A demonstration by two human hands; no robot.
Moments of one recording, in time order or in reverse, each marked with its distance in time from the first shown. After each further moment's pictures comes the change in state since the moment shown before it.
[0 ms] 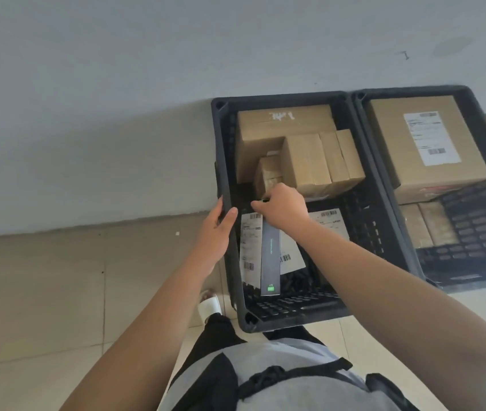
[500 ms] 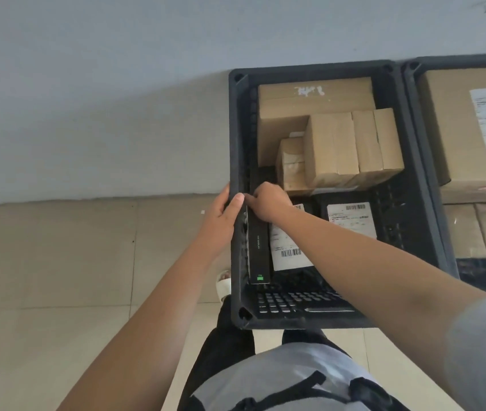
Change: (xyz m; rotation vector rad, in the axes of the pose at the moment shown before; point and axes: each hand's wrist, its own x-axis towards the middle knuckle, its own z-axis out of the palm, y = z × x) left_hand 0.008 -0.014 0.011 0.099 0.089 0.069; right_hand 0.061 0.008 0.071 -0.108 -0.274 -0.141
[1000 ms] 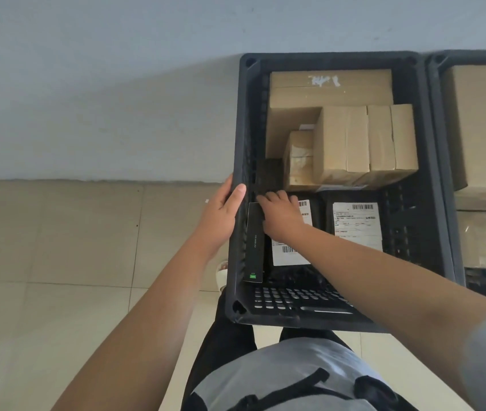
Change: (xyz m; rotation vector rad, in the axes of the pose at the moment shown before) left_hand -0.005 -0.003 0.009 -0.091 0.054 -0.008; right_hand -0.009 0.049 0.035 -0.443 0.013 -0.278
